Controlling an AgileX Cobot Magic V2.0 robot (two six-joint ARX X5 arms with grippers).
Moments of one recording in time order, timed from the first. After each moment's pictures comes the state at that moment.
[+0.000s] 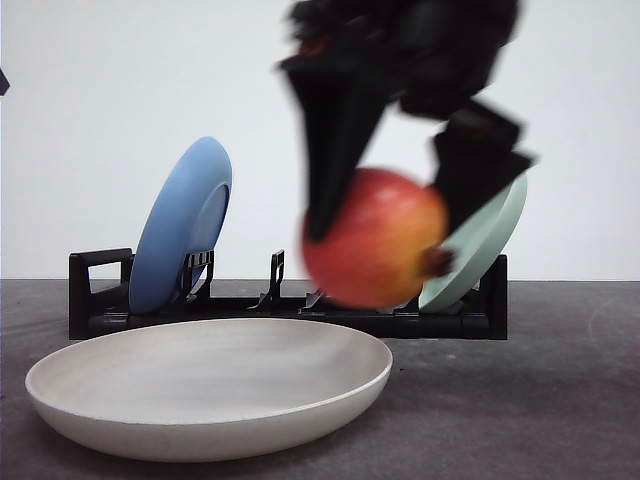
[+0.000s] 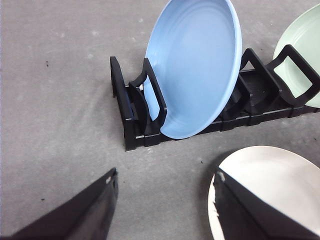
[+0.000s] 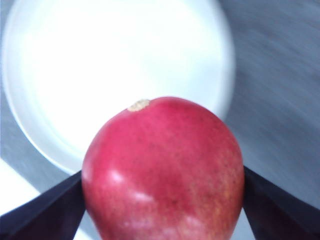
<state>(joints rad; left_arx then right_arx) -0.18 0.67 0.70 -0.55 0.15 -0.04 0.88 1.56 1.18 -0.80 -0.11 0.26</state>
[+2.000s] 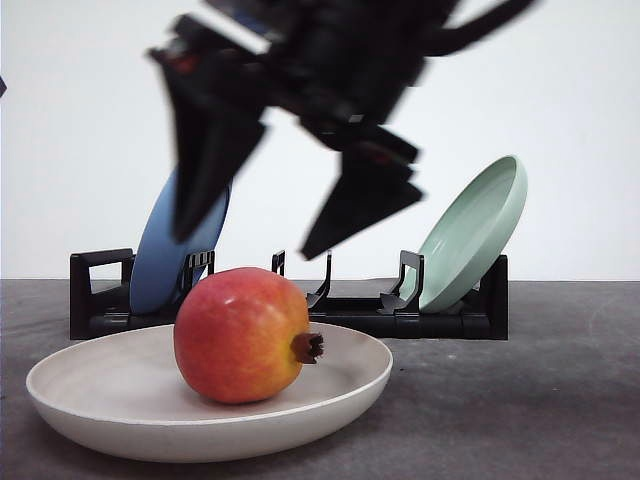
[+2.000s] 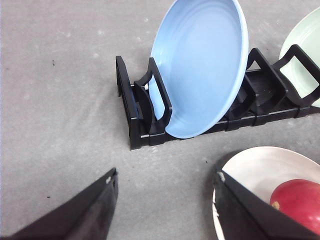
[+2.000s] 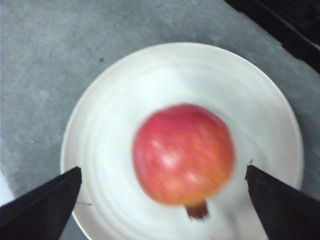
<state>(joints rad) -0.18 0.67 0.70 -0.55 0.13 -0.04 0.93 1.43 0.93 -0.33 -0.08 0.19</state>
